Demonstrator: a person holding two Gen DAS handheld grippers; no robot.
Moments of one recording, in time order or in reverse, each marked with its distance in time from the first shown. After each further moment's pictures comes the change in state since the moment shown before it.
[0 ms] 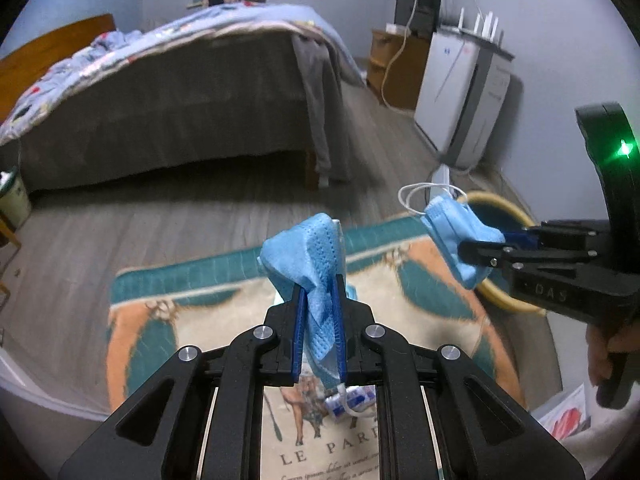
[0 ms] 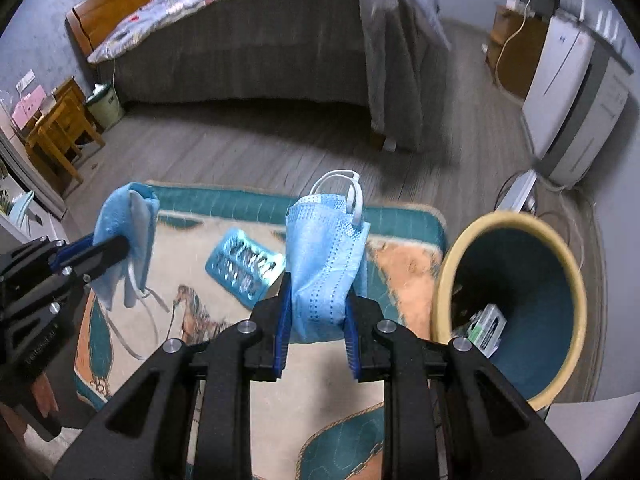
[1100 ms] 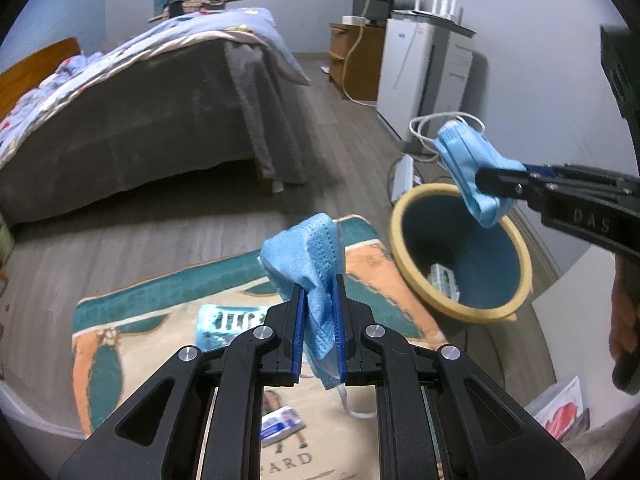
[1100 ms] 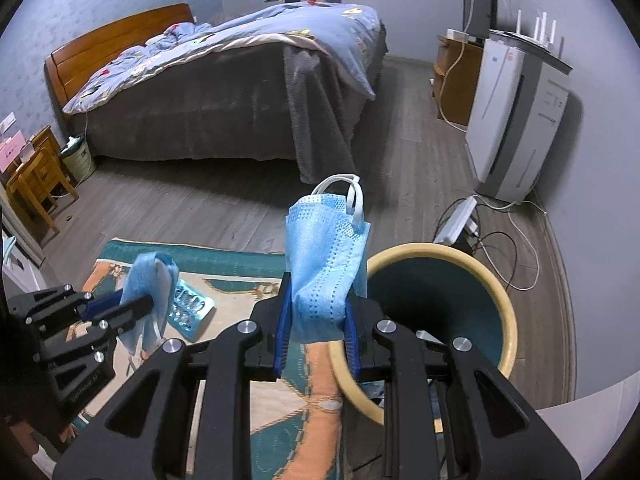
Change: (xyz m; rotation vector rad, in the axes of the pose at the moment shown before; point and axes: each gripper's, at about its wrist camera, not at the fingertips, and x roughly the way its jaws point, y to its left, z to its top) left arm 0.029 -0.095 0.012 0.113 0.022 -0.058; right arm -0.056 -0.088 -0.012 0.088 -0.159 -0.110
